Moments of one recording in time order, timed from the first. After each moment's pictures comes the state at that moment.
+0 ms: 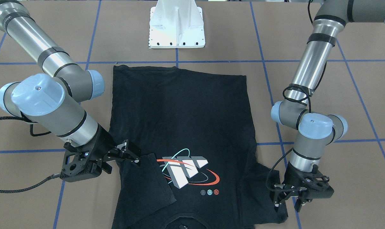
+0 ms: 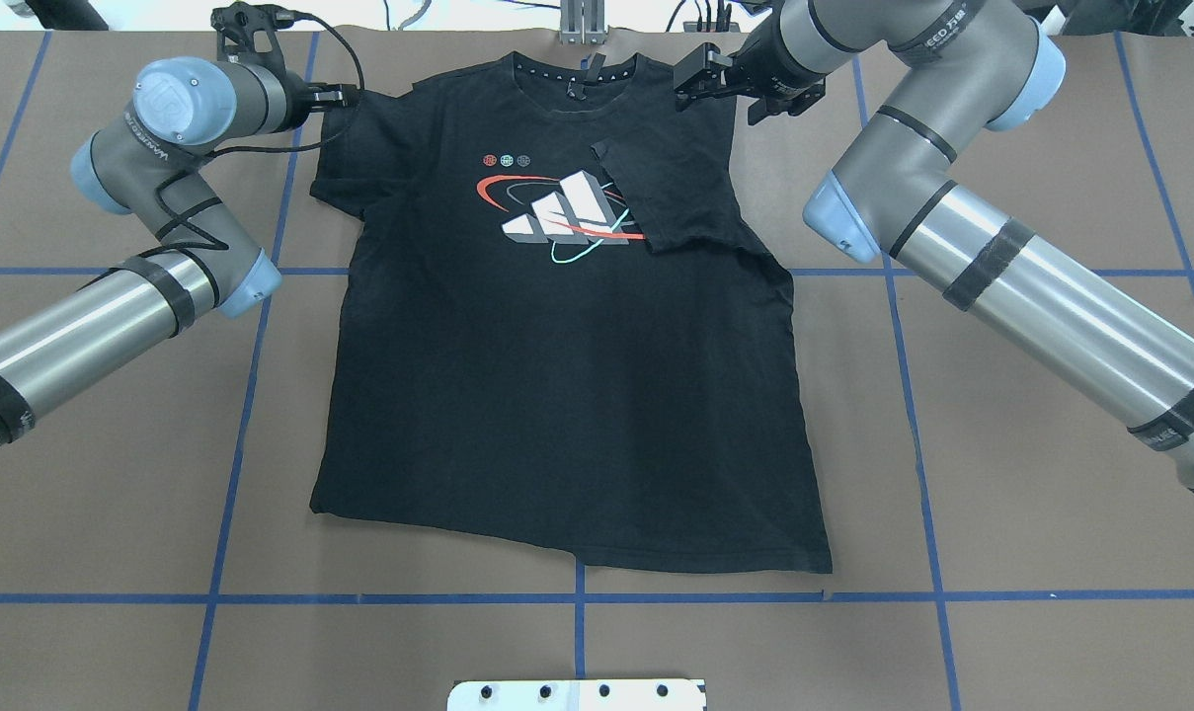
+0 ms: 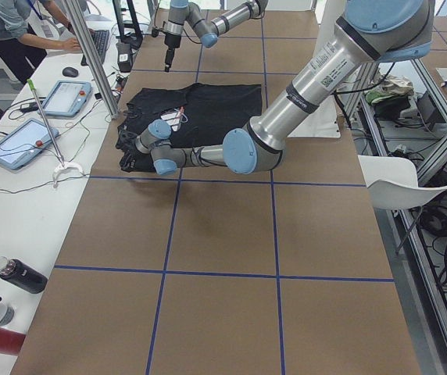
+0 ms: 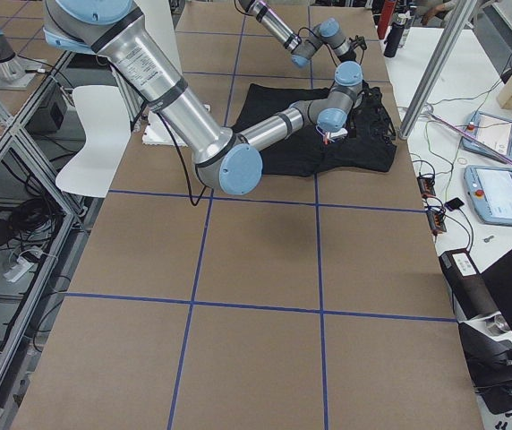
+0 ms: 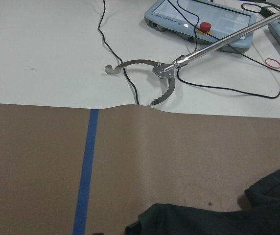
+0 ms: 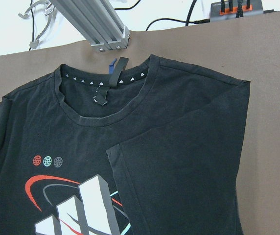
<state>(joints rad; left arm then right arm) -0.91 -2.41 -0.62 -2.78 -1.61 -1.04 0.93 -0.79 1.23 -0.94 2.12 1.09</state>
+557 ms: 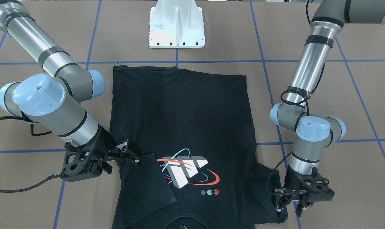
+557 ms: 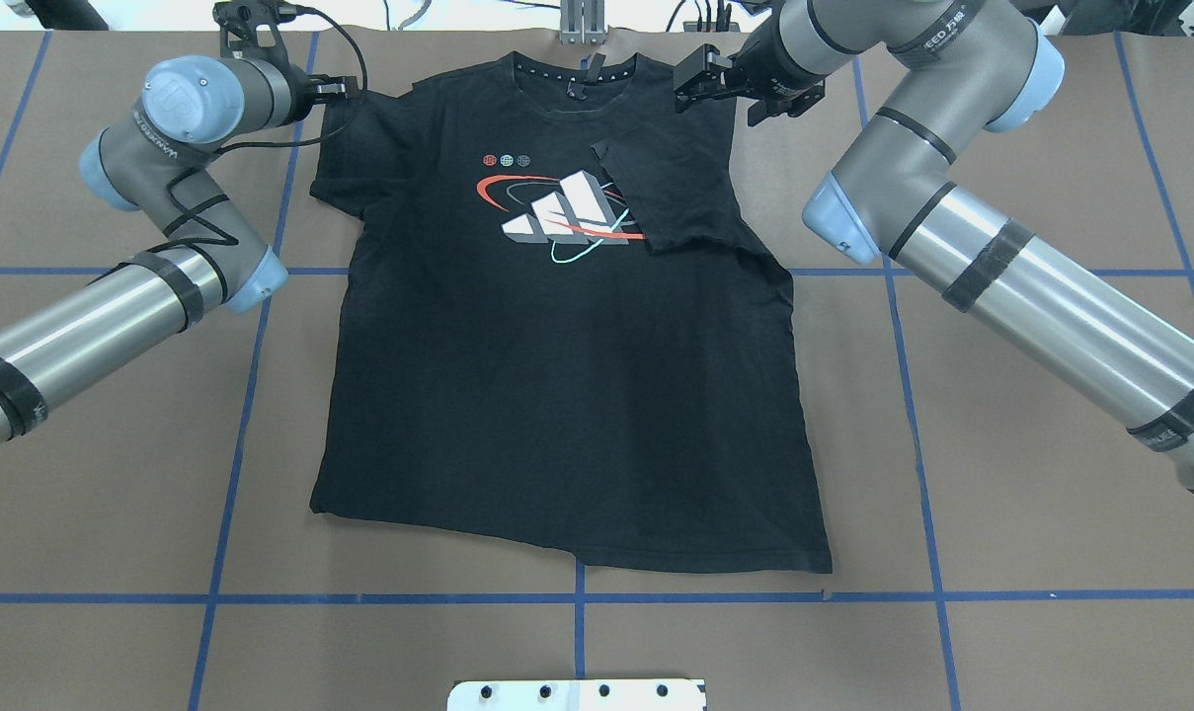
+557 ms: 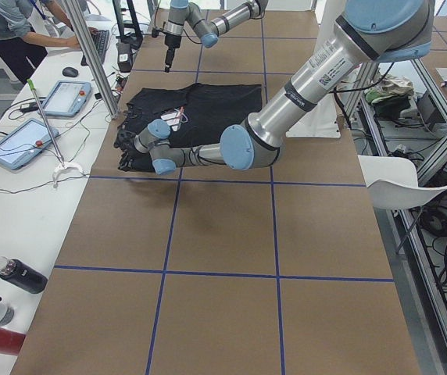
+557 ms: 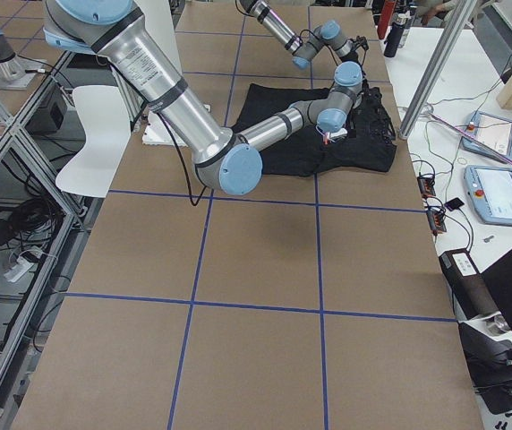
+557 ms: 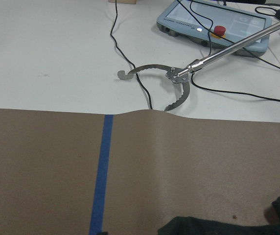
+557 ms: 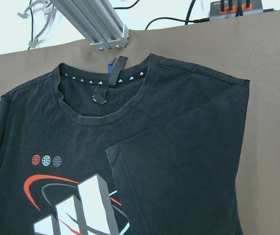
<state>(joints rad) -0.91 -2.44 -0.57 -2.80 -1.57 -1.04 0.93 -0.79 1.23 -0.94 2.12 1.09</state>
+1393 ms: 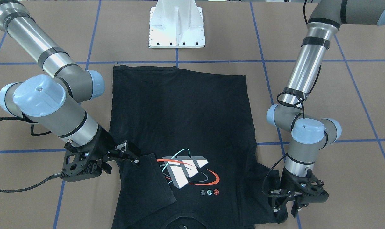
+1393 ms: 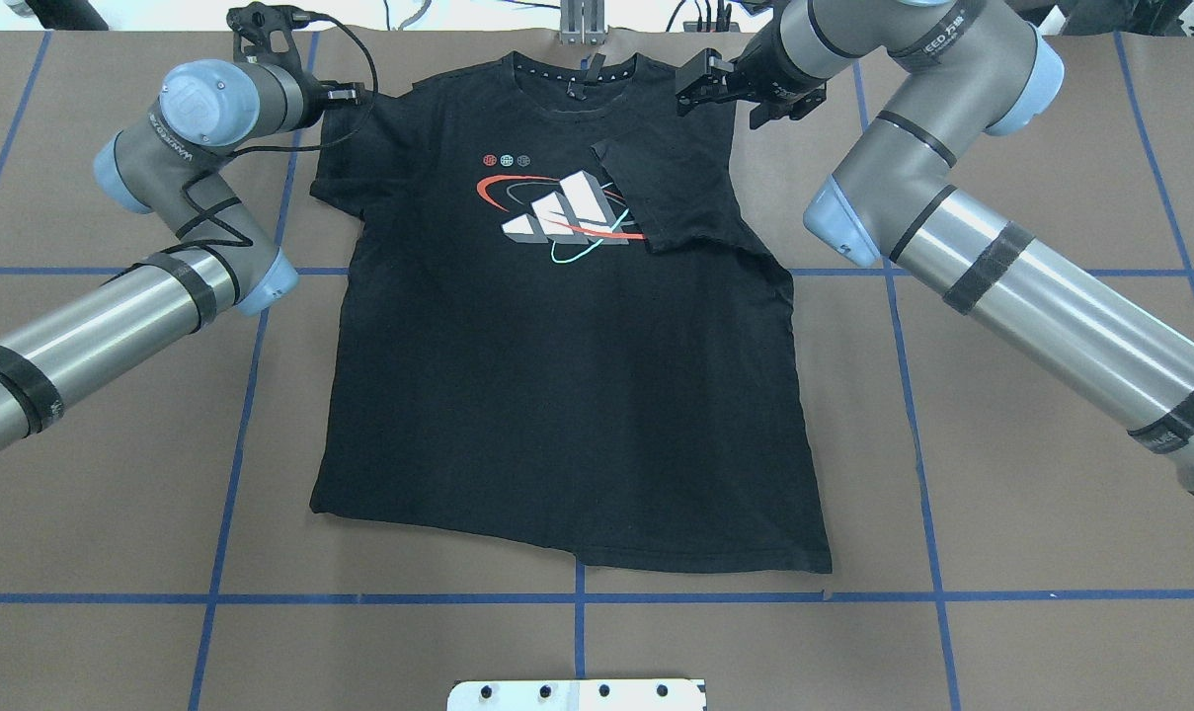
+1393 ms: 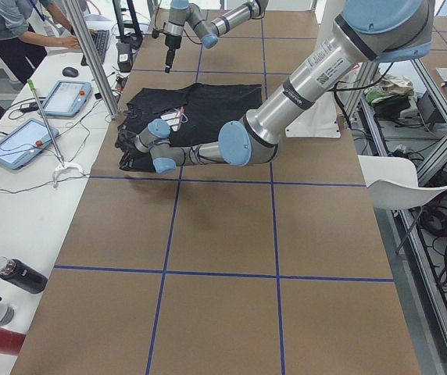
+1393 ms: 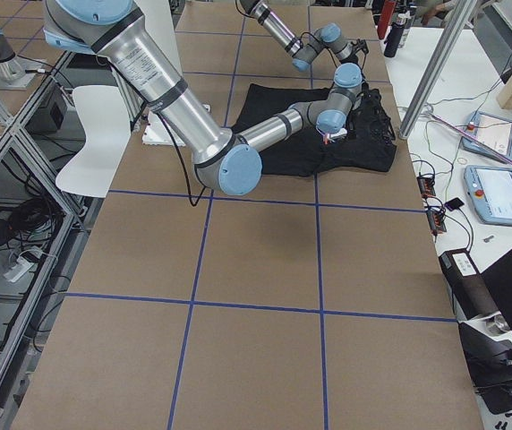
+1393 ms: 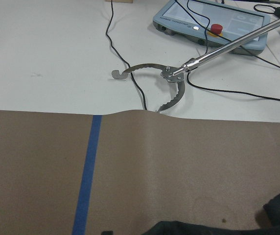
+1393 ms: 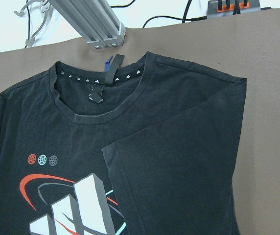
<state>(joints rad) -0.89 -2.46 -0.53 -2.81 -1.57 -1.04 0.92 -0.79 1.23 -0.94 2.12 1.08</state>
